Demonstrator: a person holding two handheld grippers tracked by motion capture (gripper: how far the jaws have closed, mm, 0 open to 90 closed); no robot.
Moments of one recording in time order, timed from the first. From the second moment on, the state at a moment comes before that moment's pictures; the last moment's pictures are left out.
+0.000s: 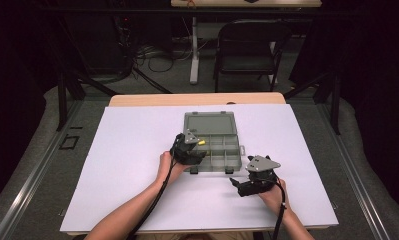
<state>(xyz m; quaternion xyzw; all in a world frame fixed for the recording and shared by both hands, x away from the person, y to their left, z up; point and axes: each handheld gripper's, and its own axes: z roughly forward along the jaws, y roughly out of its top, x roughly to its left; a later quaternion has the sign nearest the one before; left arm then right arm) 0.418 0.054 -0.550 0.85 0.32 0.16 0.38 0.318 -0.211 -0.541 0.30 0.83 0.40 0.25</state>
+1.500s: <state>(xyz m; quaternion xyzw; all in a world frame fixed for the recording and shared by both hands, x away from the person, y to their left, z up) 0.419 0.055 -0.551 0.86 0.32 0.15 0.38 0.381 -0.216 -0.514 0.33 0.80 0.43 0.25</state>
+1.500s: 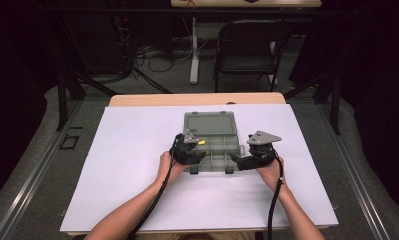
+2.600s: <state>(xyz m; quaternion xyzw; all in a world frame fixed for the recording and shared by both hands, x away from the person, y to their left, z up) 0.421 0.054 -0.551 0.86 0.32 0.15 0.37 0.474 -0.235 -0.521 0.41 0.79 0.40 0.23</state>
